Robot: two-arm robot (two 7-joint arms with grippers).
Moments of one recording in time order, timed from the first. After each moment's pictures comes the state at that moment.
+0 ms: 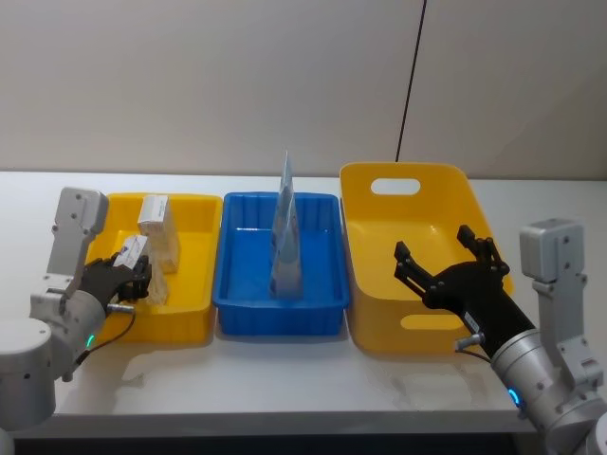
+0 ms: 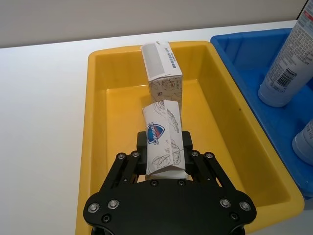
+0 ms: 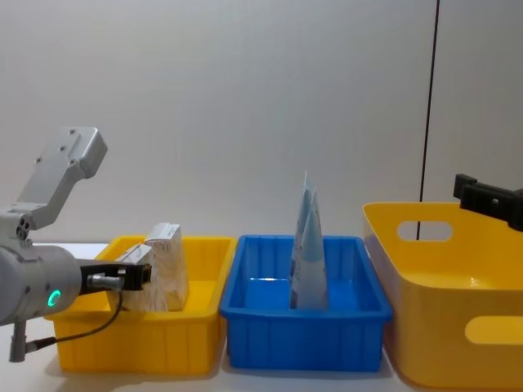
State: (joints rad) left arm -0.43 0.19 0.30 -1.22 -0.27 0.32 -0.02; right arm -0.01 0.34 -0.23 -1.77 0.29 0.03 0.07
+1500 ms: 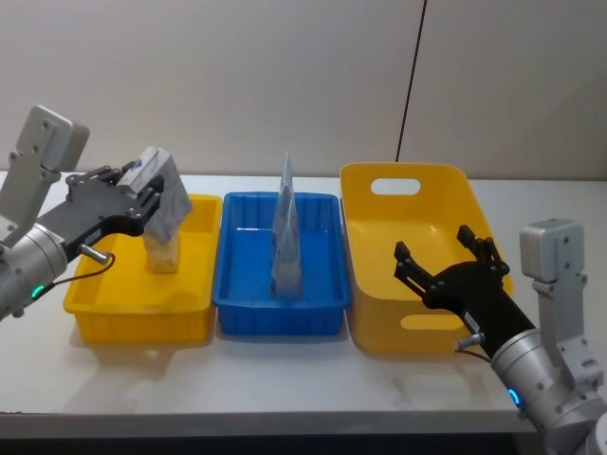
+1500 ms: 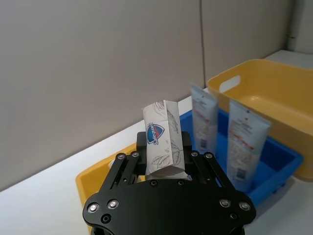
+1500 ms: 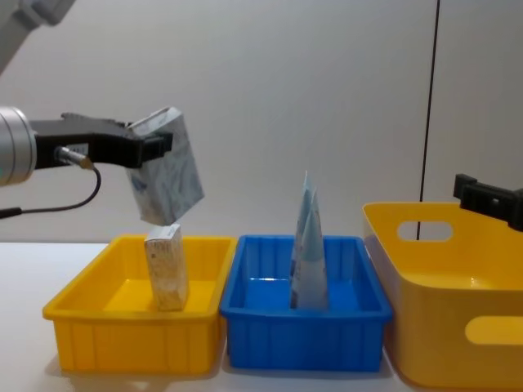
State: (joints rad) left arm -0.41 0.39 0.31 -1.53 -0.27 0.19 -0.34; right arm -0.01 0.34 -0.23 -1.77 0.29 0.03 0.07
